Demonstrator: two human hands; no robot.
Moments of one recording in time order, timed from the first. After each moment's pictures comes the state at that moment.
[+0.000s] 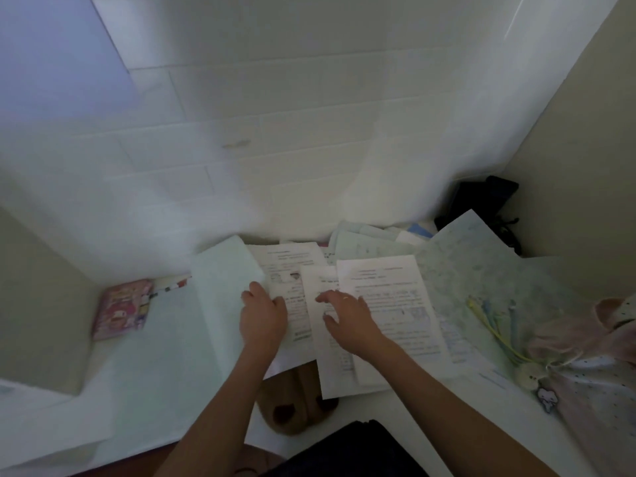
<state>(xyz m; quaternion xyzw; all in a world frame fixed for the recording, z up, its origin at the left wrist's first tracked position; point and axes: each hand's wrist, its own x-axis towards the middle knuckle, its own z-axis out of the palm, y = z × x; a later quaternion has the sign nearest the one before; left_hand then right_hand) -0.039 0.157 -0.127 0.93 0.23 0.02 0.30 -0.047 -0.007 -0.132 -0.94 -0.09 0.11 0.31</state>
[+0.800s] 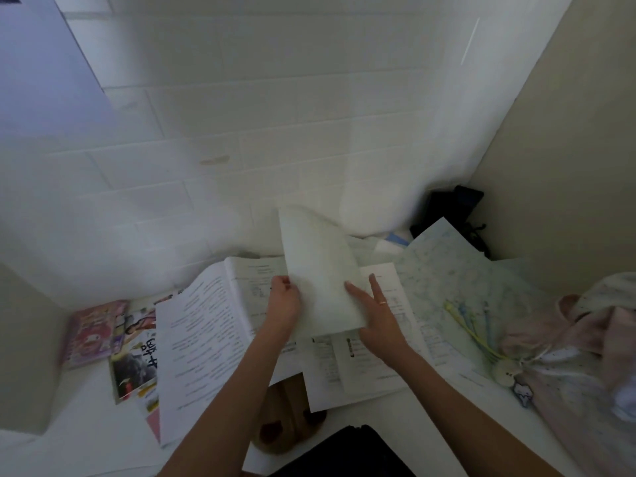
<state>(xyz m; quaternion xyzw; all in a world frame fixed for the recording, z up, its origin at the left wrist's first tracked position) -0.005 0.105 -0.098 0.78 0.19 -0.08 0.59 -0.060 -0.072 -0.118 -0.89 0.02 0.04 0.45</state>
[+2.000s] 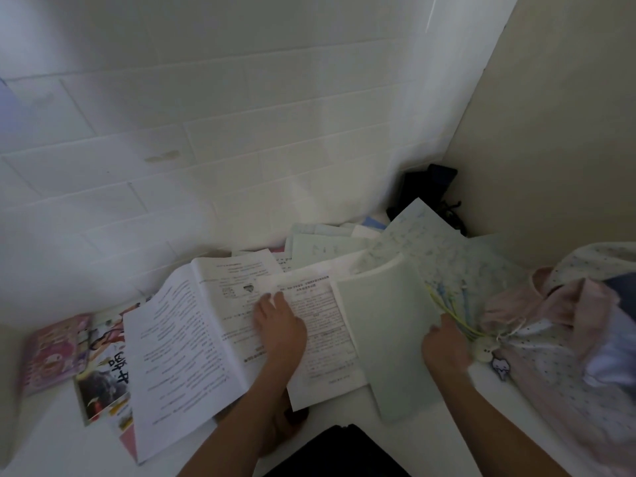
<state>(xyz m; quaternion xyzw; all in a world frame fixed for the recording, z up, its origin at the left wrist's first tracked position) -0.036 0.067 -0.158 0.97 0.09 -0.03 0.24 -0.107 -0.177 -0.153 -0.83 0.47 0.00 0.29</state>
